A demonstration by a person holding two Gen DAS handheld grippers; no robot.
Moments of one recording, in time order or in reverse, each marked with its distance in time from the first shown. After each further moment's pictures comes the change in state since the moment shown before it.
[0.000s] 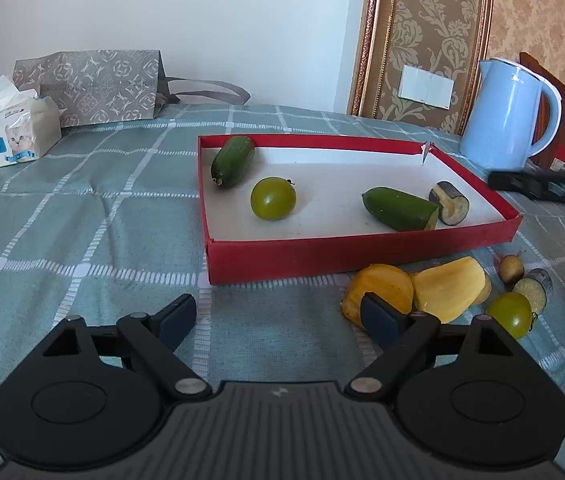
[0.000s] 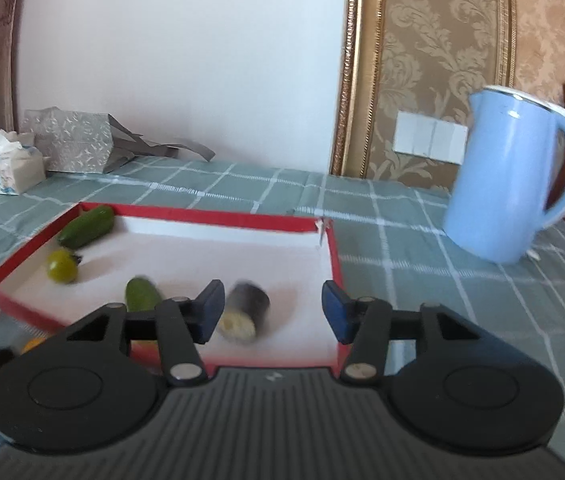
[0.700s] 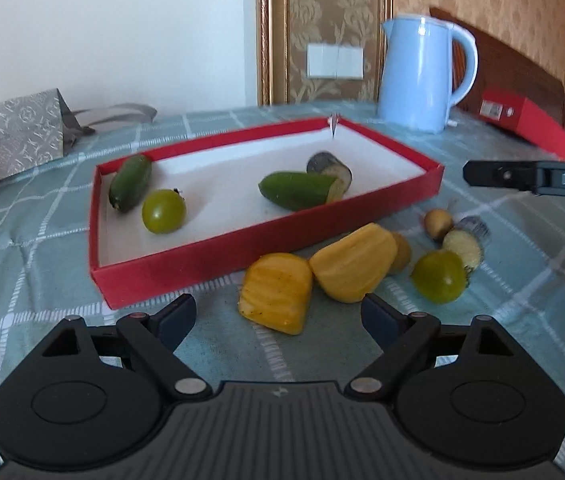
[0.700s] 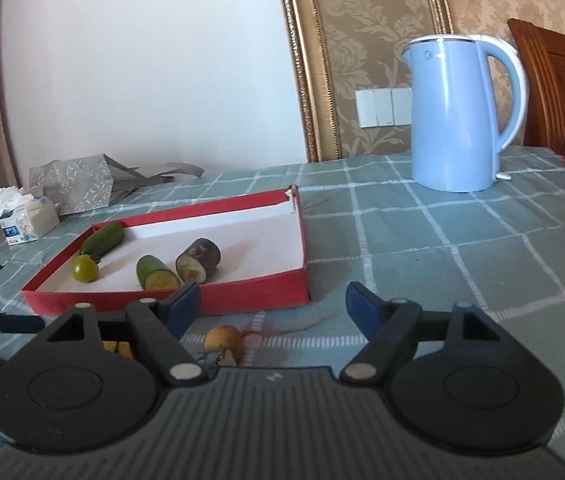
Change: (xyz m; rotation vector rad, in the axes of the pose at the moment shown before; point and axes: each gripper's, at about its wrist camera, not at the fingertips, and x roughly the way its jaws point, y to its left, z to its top) left arm 0.008 -0.049 -0.003 0.240 0.016 -0.147; right arm -0.047 -0.042 -0.058 0.220 -0.066 0.052
